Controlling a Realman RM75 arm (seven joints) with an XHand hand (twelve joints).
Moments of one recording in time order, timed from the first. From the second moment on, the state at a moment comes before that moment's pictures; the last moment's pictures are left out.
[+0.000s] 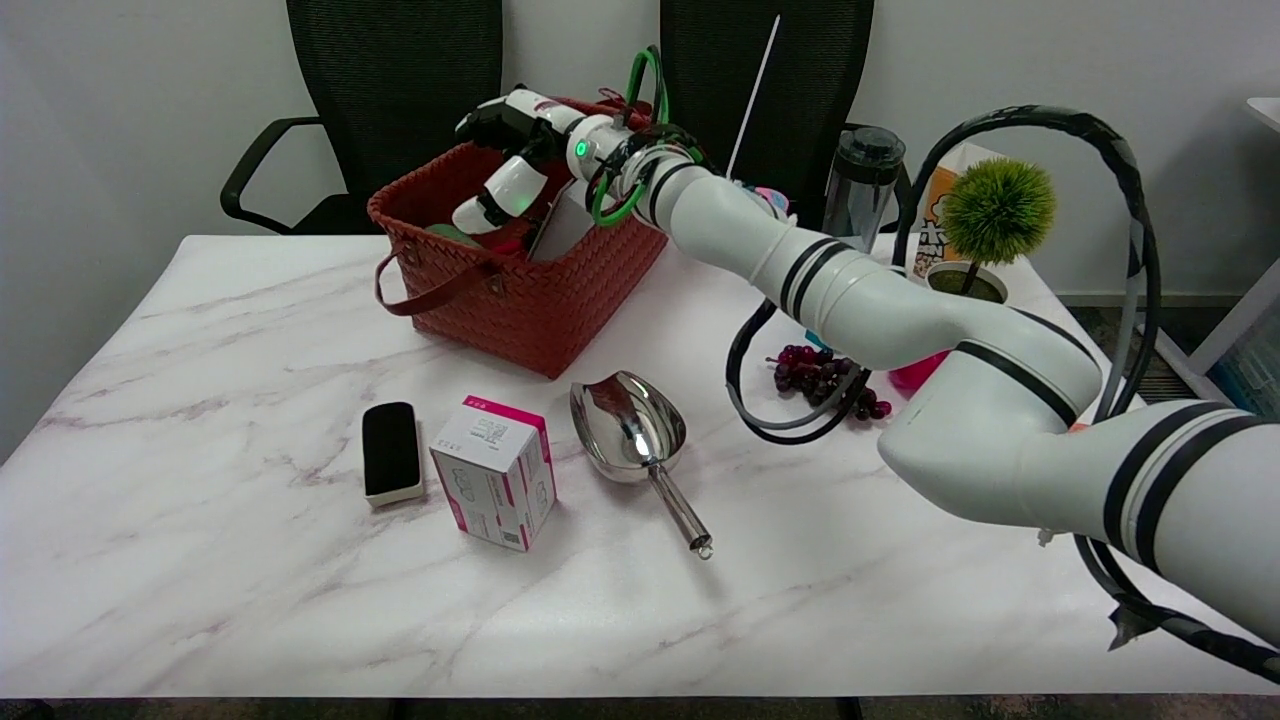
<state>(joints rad) 1.14 -1.49 -2.30 0.51 1.29 -0.02 0.10</state>
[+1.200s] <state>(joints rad) 0.73 -1.23 -2.05 1.22 1.29 0.26 0.05</state>
